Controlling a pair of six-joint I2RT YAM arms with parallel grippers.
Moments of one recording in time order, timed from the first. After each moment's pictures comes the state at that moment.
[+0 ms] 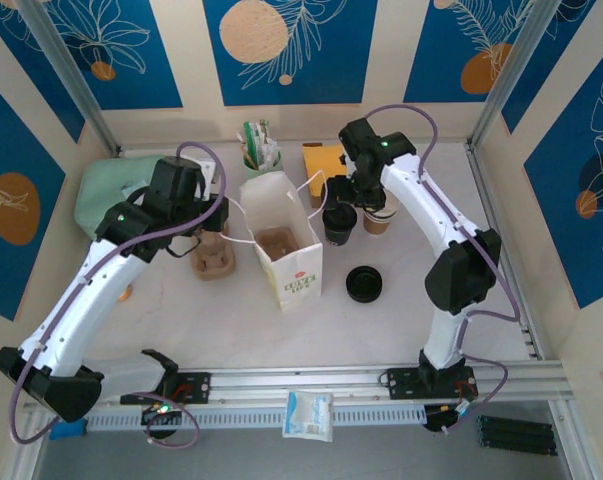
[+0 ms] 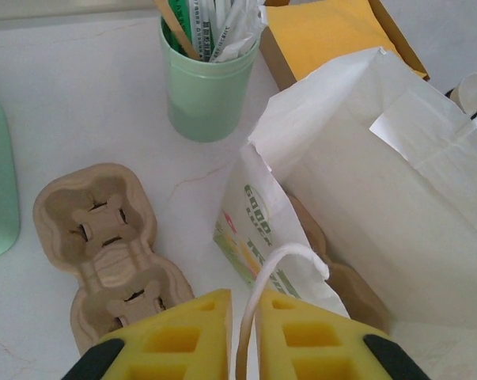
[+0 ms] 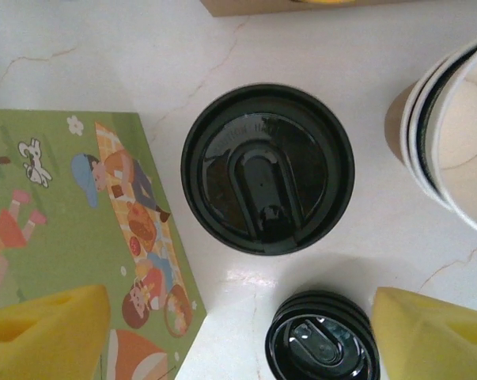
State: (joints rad) left arm -0.51 1.20 1.45 -0.97 -0.07 -0.28; right arm 0.44 1.86 1.91 -1.31 -0.07 0.37
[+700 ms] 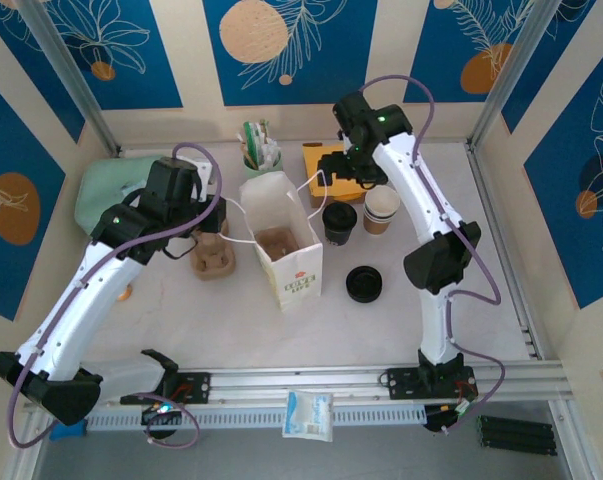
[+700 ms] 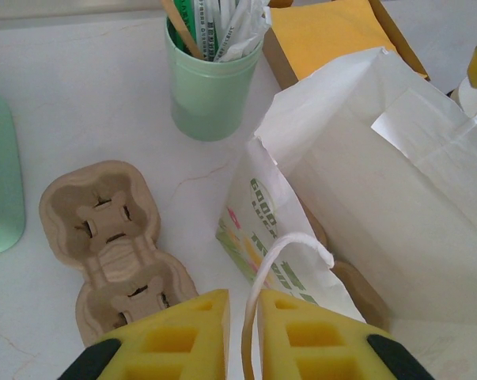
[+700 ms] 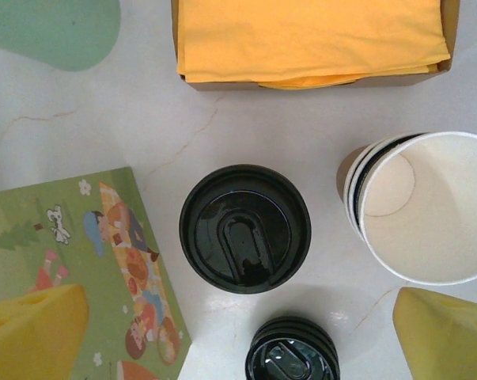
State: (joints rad) left arm -0.50 1.19 1.45 -0.98 -0.07 -0.28; right arm 0.42 2.07 2.38 -1.55 0.01 0.35
